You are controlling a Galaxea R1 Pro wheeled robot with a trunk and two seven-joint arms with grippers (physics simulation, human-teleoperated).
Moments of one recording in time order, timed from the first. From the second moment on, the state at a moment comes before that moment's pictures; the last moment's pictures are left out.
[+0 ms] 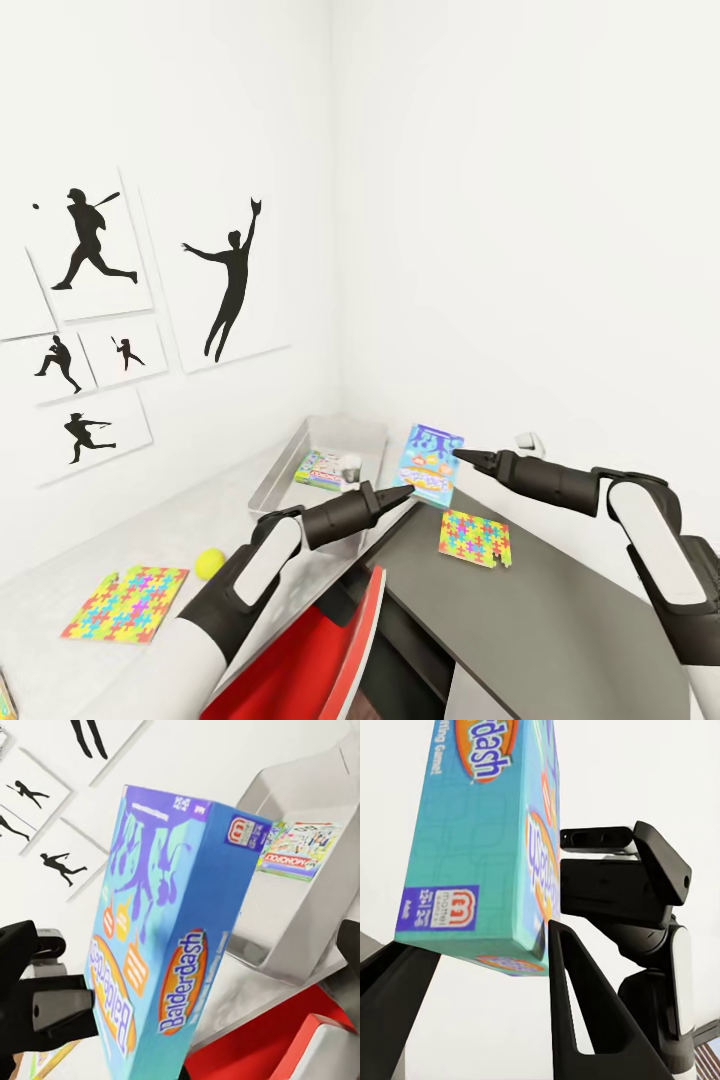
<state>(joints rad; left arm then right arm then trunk) -0.63 -0.09 -0.41 -0.93 1.06 0.64 -0.65 -0.52 -0.33 -0.01 -1.50 -1.01 1.04 0.29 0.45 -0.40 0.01</state>
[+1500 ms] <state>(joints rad) -0.64 -0.10 -0.41 -0.94 1.09 0.65 -0.65 -0.52 -0.30 0.05 -1.50 -0.96 1.04 0.29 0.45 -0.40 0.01</state>
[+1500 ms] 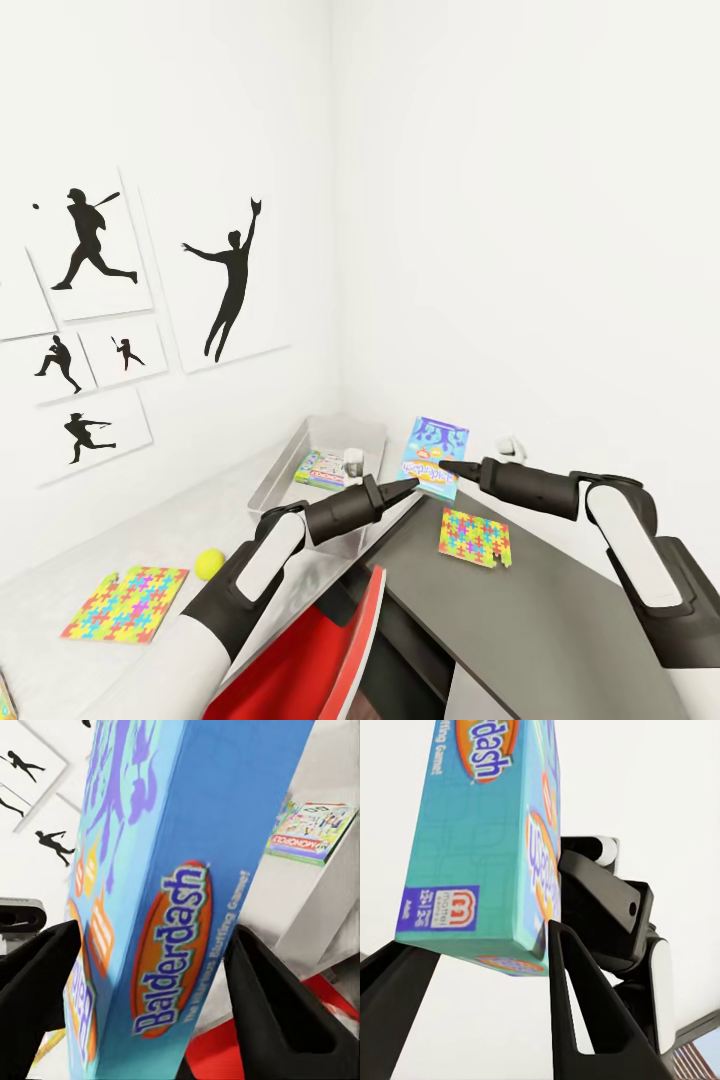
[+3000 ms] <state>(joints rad) -0.64 -0.06 -0.33 -0.94 1.07 0.68 -0.53 -0.52 -0.31 0.00 -1.50 -0.98 1.04 0.29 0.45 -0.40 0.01</state>
